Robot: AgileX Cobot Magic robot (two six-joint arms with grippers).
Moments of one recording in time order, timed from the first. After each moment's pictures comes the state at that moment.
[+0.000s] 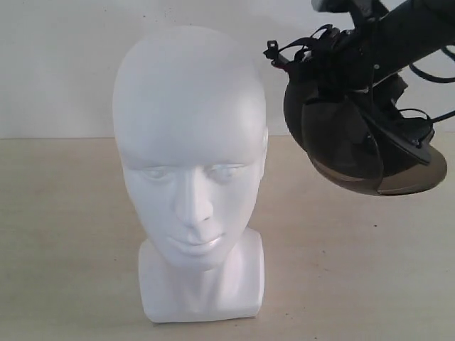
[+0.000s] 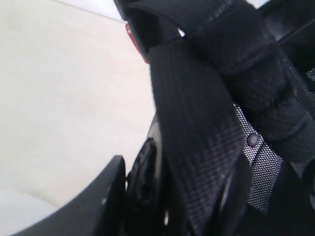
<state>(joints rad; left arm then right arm) 0.05 0.00 0.00 0.08 0.31 -0.13 0.23 1.73 -1.46 0.54 0.63 -0.54</state>
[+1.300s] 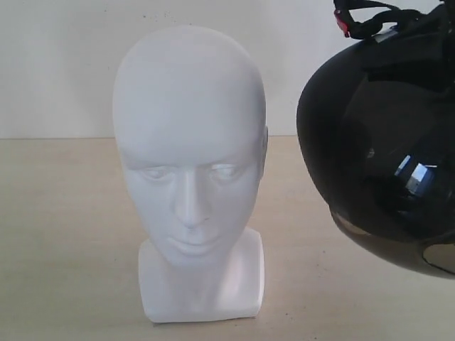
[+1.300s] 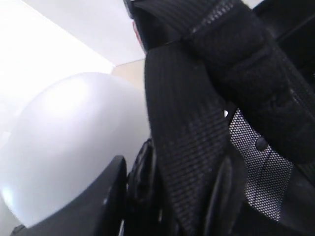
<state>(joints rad) 0.05 0.00 0.00 0.08 0.31 -0.13 -0.12 1.23 -0.99 1.29 1.02 -0.75</state>
